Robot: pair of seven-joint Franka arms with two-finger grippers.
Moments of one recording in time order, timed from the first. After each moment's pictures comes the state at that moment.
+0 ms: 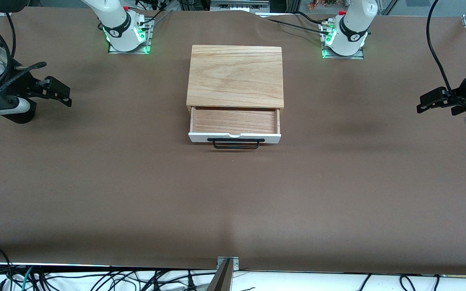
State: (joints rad) left arm -0.05 0.11 0.10 -1.50 -0.05 1.52 0.06; right arm 0.14 0.05 -0.04 -1.56 0.03 1.62 0.00
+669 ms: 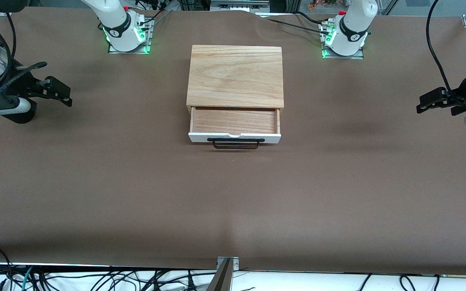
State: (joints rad) left arm -0.06 0.11 0.10 -1.50 -0.05 1.52 0.06; right arm 0.15 0.05 -0.04 -1.56 0.03 1.62 0.00
